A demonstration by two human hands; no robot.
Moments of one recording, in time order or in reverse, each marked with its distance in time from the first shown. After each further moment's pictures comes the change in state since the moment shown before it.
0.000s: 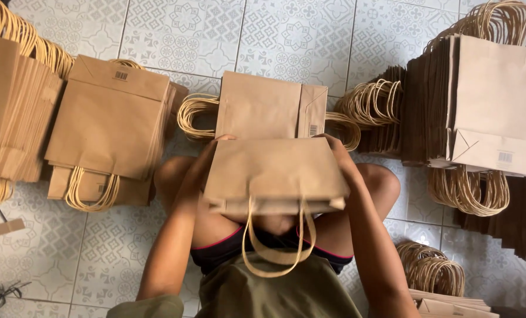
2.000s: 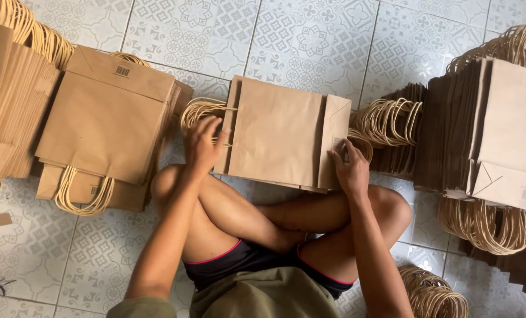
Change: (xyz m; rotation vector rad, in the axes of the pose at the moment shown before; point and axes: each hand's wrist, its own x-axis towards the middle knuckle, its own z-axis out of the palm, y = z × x) left_hand 0.061 -0.063 -0.024 0.701 0.464 0.499; right_hand 0.044 0.068 -0.012 -0.633 0.456 -0.465
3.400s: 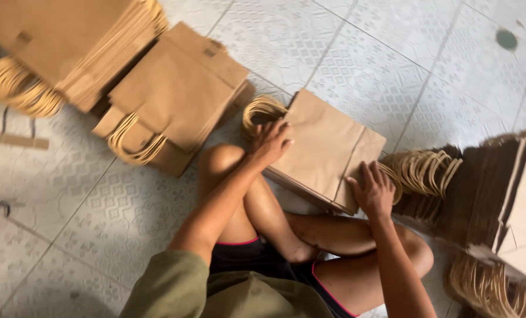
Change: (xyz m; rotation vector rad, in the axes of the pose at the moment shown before) left_hand -0.018 -0.007 0.091 0.188 0.027 -0.011; right_hand 0.014 0.003 0.024 -0.532 -0.085 -0.401
